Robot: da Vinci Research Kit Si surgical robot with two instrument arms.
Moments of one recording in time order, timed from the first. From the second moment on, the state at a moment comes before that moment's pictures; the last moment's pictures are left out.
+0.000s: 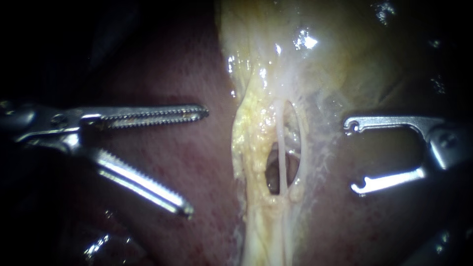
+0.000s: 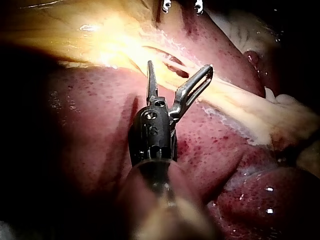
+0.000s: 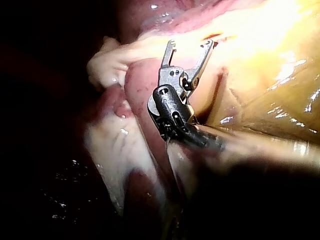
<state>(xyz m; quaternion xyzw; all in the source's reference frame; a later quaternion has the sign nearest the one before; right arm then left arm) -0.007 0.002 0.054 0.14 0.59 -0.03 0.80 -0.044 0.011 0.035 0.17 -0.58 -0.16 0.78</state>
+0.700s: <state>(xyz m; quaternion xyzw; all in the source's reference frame) -0.007 0.002 0.054 0.14 0.59 -0.03 0.80 -0.047 0.013 0.037 0.16 -0.56 -0.21 0.79</state>
